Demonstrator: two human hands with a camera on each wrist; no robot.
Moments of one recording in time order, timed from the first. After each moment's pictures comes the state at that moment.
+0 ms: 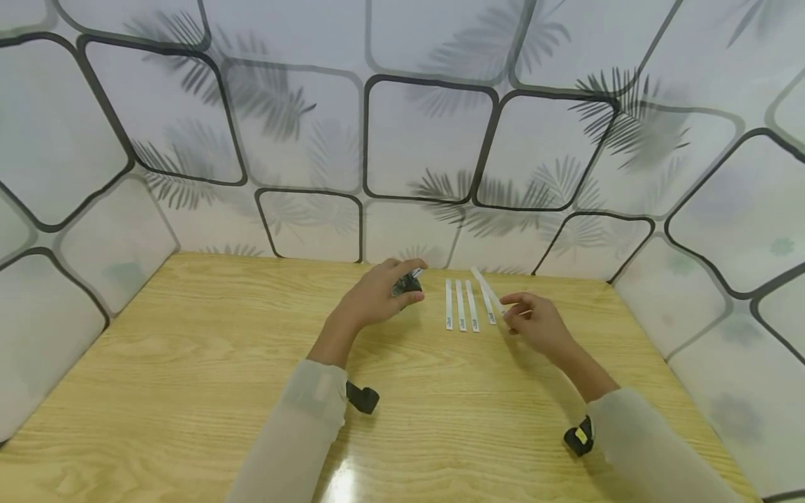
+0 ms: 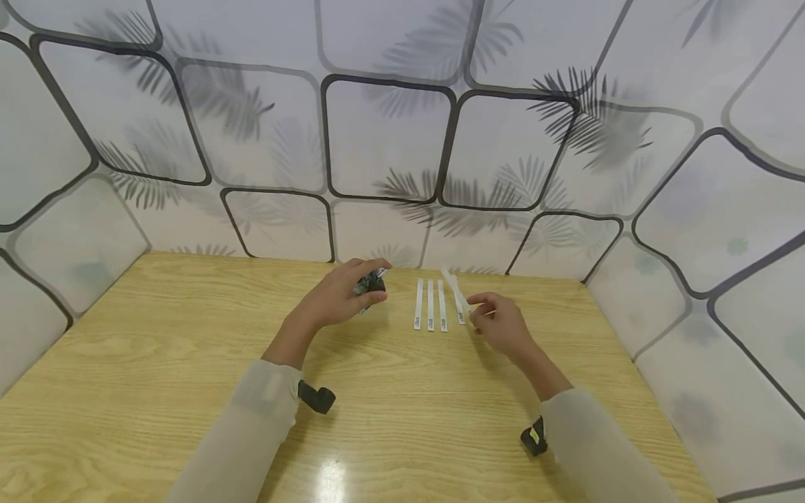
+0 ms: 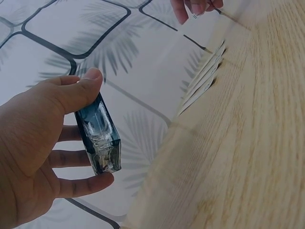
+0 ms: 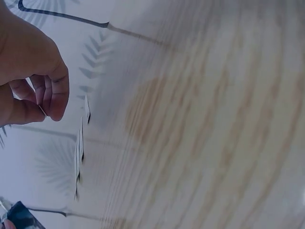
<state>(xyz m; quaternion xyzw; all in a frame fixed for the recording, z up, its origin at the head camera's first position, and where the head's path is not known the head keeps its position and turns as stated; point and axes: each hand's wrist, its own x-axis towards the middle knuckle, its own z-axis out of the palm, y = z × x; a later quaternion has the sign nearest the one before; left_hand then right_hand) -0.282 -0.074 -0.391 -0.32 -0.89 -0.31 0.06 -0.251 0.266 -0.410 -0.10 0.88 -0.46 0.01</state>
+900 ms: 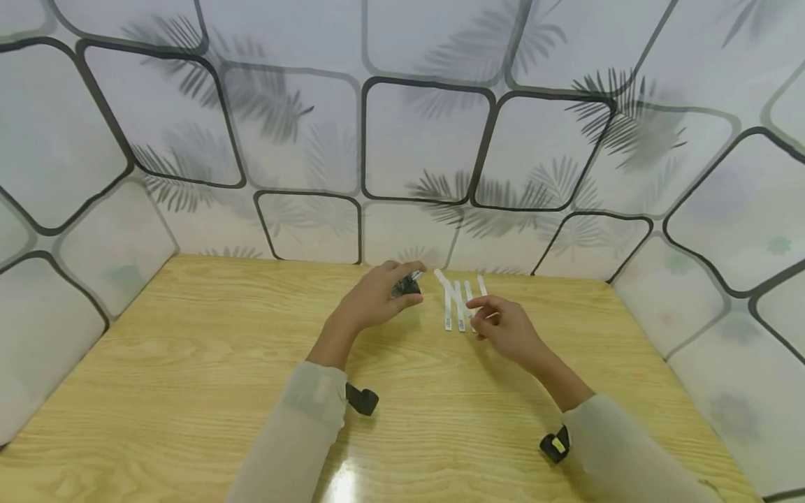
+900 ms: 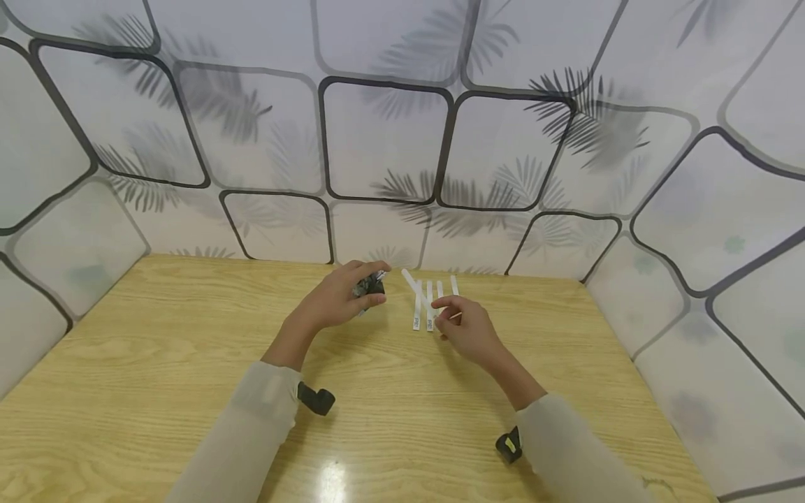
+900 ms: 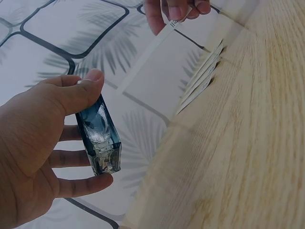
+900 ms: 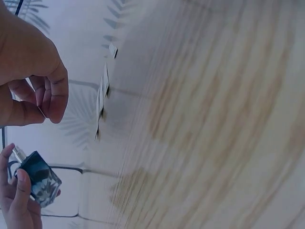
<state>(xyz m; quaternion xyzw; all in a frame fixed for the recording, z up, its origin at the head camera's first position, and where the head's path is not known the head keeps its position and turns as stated) -0.282 -0.073 -0.393 -0.32 -0.89 -0.31 0.06 -0.236 0.213 -0.406 -0.15 0.87 -0.48 0.02</state>
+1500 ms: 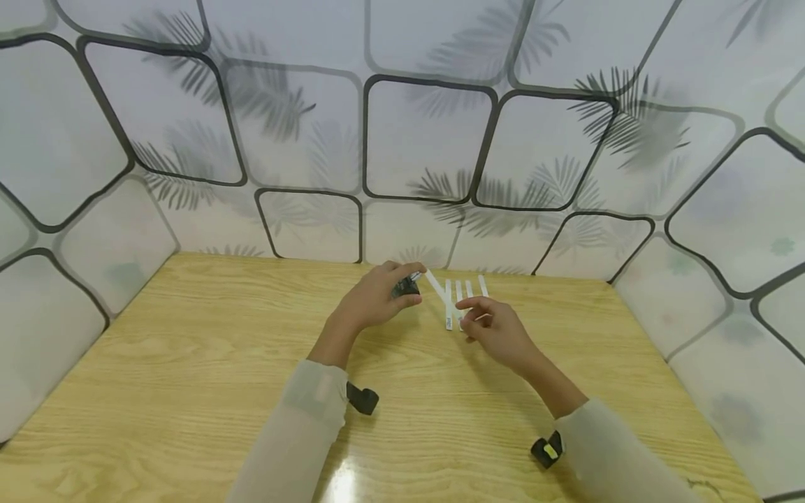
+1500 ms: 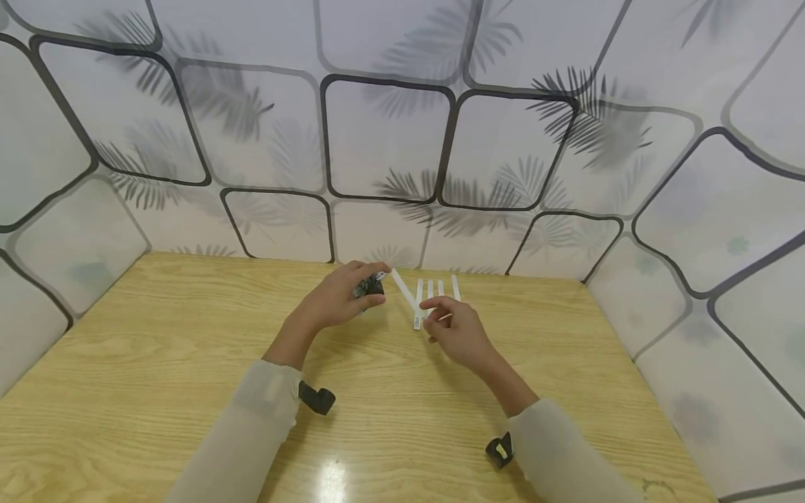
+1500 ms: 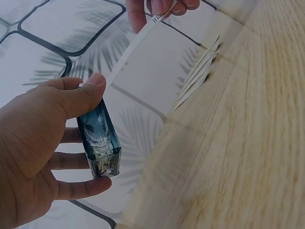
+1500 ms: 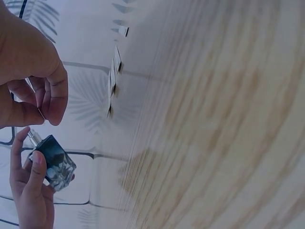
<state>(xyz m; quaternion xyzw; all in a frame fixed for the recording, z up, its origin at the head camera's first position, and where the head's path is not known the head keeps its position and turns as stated) -0.282 -0.074 -0.396 -0.31 -0.90 -0.30 0.06 -0.228 0.195 -0.404 -0.16 0.85 -0.50 0.03</state>
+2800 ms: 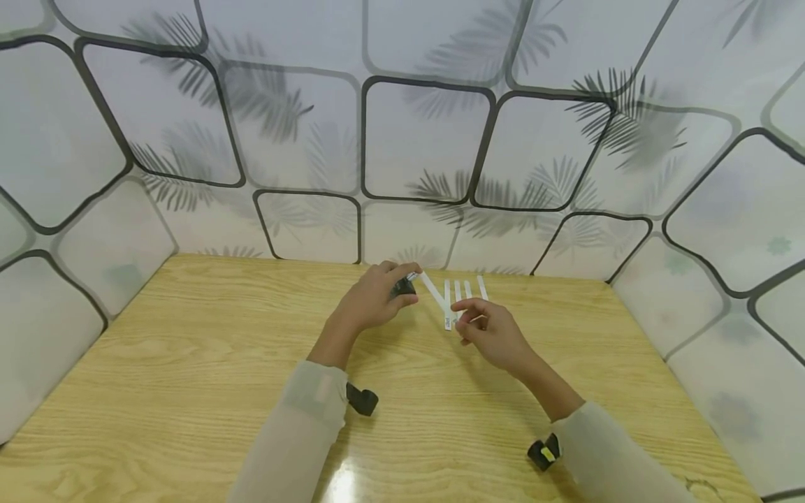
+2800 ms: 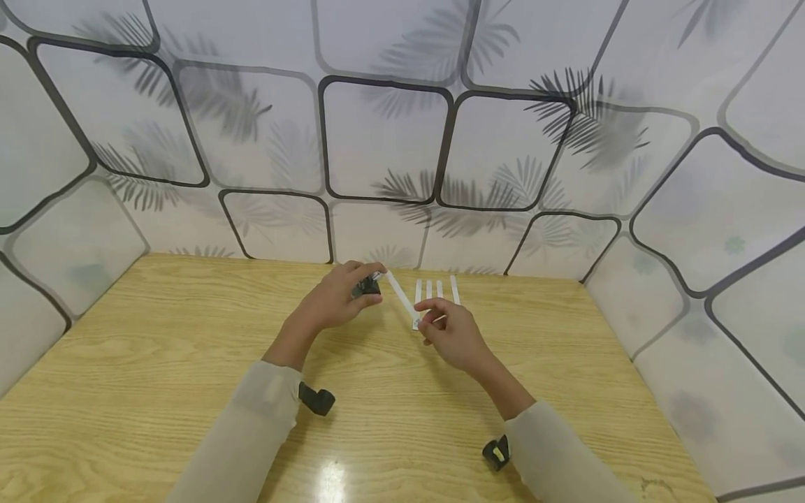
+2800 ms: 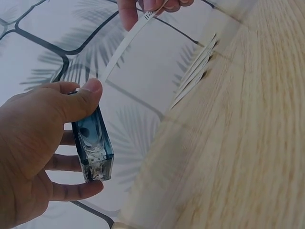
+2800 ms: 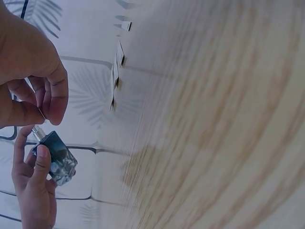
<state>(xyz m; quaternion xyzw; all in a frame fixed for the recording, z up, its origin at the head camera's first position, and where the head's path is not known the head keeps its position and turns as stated) -0.281 -0.073 -0.396 -0.31 -0.91 -0.27 0.09 -0.221 0.188 -0.400 -0.17 0.84 -0.51 0.04</state>
